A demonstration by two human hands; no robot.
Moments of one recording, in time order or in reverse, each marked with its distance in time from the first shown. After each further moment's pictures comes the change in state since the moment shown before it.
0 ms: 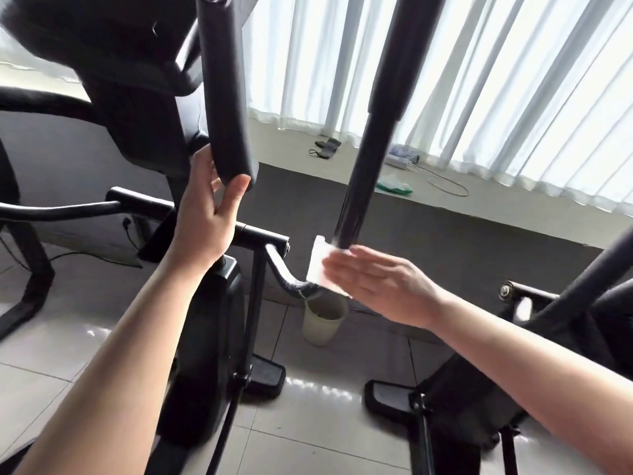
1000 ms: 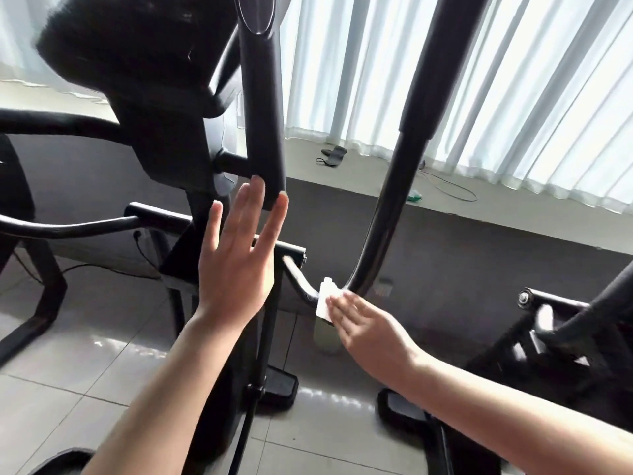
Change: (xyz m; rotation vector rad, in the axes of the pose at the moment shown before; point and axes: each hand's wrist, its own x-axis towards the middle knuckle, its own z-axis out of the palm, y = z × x) left_hand -0.042 -0.020 -0.004 1.040 0.063 0.444; right_hand 0.025 -0.087 0.028 -0.241 -0.547 0.042
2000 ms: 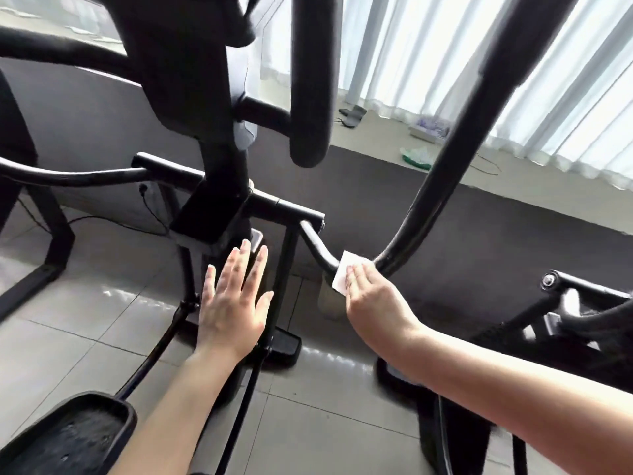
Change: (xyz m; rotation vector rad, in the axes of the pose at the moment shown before) left_hand -0.128 -0.008 0.003 -0.239 -0.652 -0.409; right_hand 0.038 -0.013 -0.038 -0.099 -0.263 0.034
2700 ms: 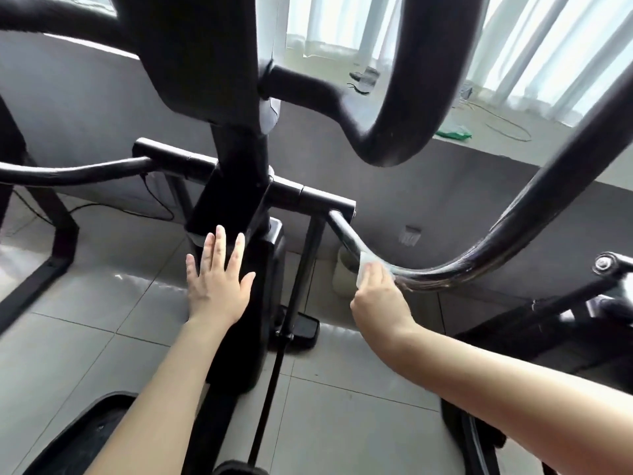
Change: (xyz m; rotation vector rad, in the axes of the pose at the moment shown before) left_hand 0.055 -0.114 0.039 0.212 -0.347 -0.220; right_hand 0.087 -0.058 0.008 0.285 -0.339 0.124
